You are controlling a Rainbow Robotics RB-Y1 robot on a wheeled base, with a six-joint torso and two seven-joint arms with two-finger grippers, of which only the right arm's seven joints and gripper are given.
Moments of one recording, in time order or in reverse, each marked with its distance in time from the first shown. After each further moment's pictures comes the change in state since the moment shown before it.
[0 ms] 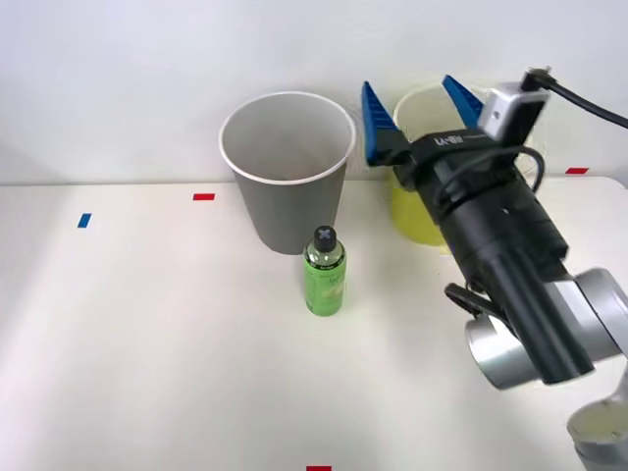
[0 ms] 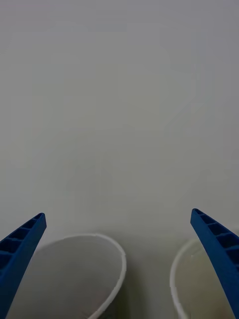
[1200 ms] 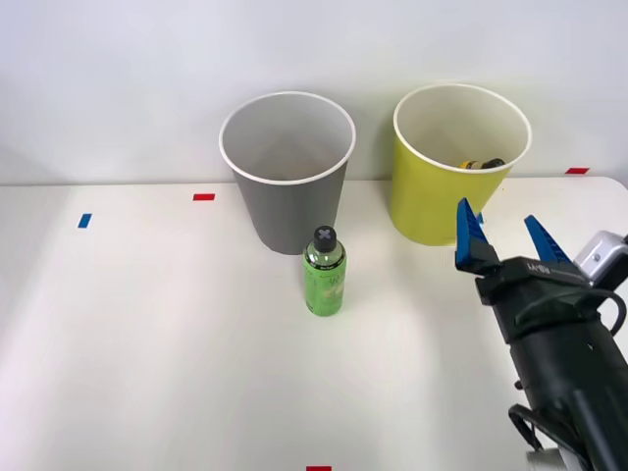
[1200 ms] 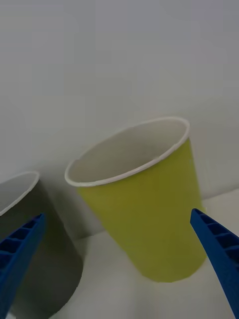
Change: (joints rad) arm 0.530 0.176 -0.136 -0.071 -0.087 -0.186 0.080
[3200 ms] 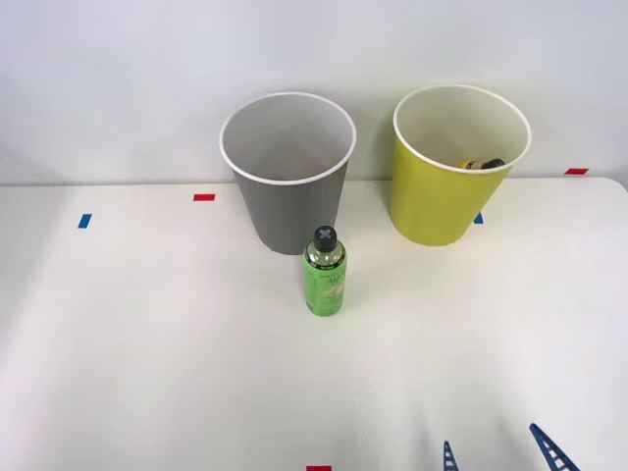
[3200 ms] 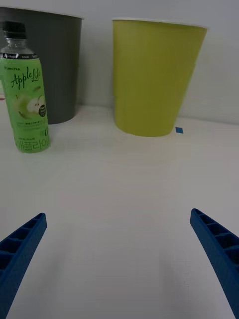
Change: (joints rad) arm 0.539 -0.036 0.105 0.375 -0.223 -0.727 0.812
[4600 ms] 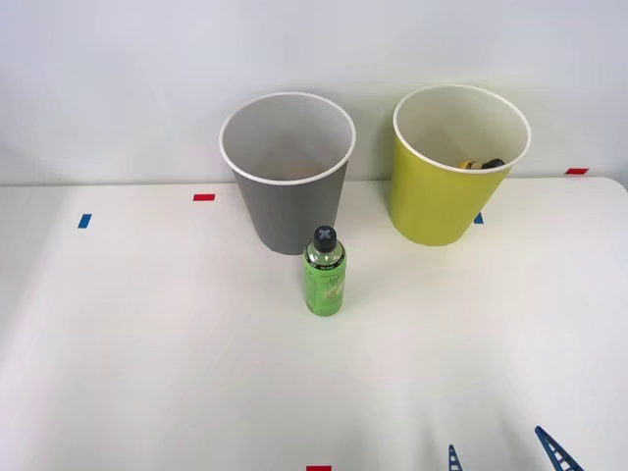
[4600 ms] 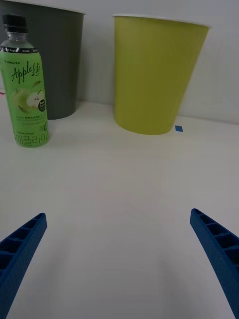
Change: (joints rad) arm 0.002 -0.023 -0.010 -0.001 -0.004 0.002 0.007
